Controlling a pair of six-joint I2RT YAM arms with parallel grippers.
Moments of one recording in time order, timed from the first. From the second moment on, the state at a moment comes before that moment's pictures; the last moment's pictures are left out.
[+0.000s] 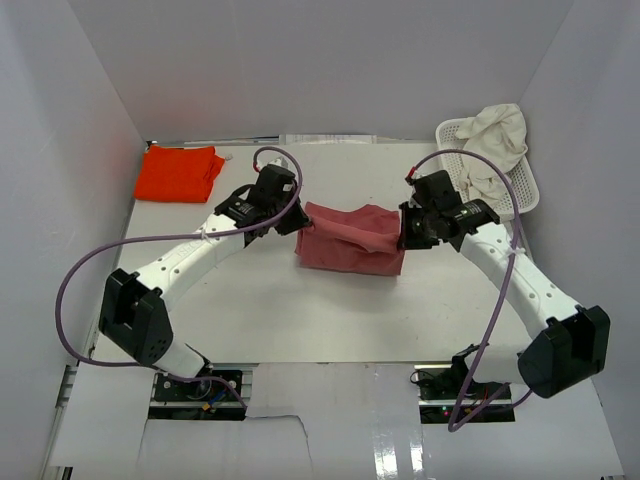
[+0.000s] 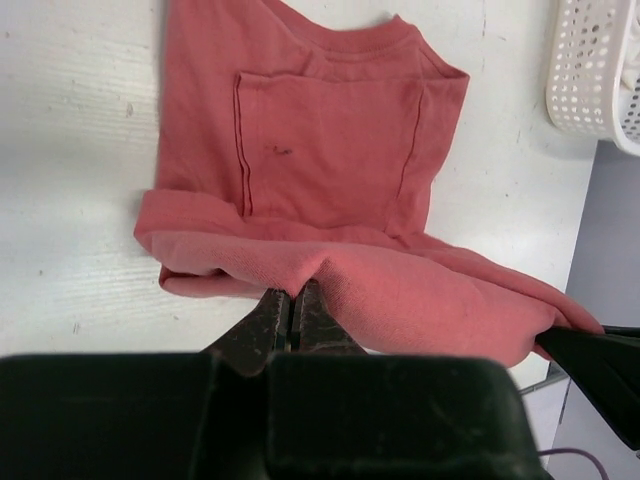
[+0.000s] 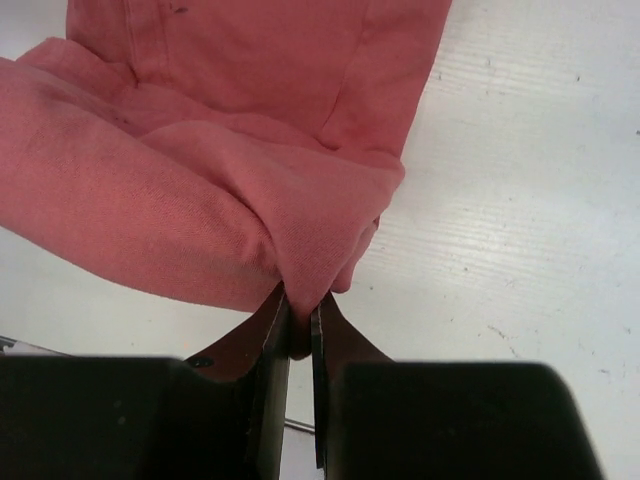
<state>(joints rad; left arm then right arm) -0.61 1.50 1.27 -0.51 -0.07 -0.83 0.45 1.28 1.17 -0.85 -0.04 0.32</state>
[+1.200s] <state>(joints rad) -0.49 1.99 1.62 -0.44 0.05 -0.82 0.26 1.78 1.48 -0.65 -0.21 0.18</state>
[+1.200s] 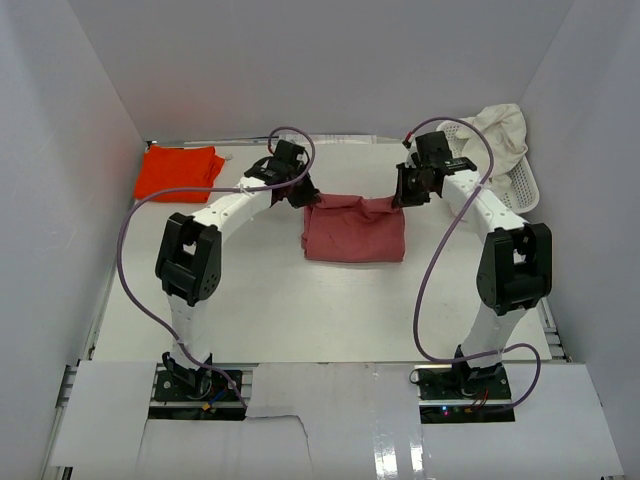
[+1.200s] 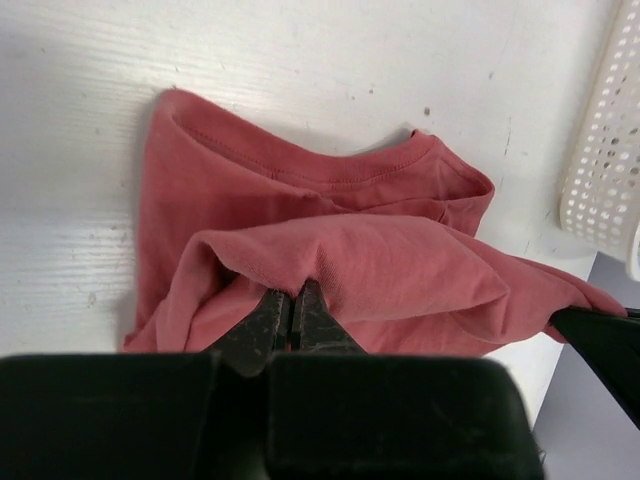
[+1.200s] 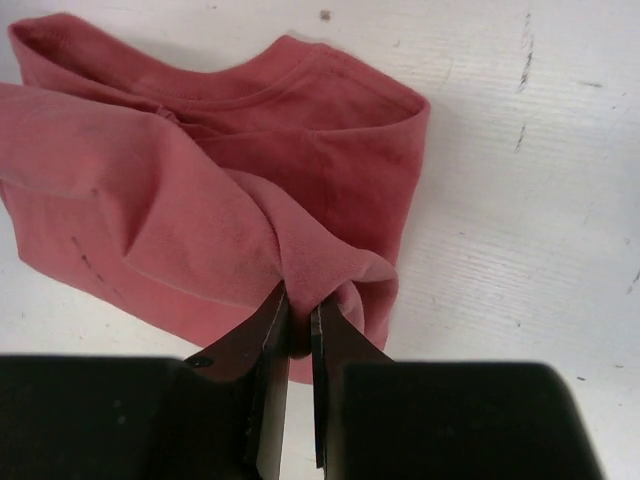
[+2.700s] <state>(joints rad) -0.39 1.96 1.45 0.11 0.39 -0.84 0.16 1.90 1.40 -0.07 -0.61 0.37</state>
